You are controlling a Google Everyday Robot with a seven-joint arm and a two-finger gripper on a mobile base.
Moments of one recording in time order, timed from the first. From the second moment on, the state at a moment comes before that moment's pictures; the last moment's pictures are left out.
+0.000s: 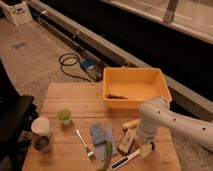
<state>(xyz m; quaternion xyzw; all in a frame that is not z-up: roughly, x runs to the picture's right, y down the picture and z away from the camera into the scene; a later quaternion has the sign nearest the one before) 0.175 0.298 0.718 -0.45 -0.08 -0.03 0.89</state>
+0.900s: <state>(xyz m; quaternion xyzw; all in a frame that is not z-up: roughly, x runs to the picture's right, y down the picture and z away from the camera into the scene) 0.174 0.333 0.733 -0.49 -0.11 -0.01 0.87</state>
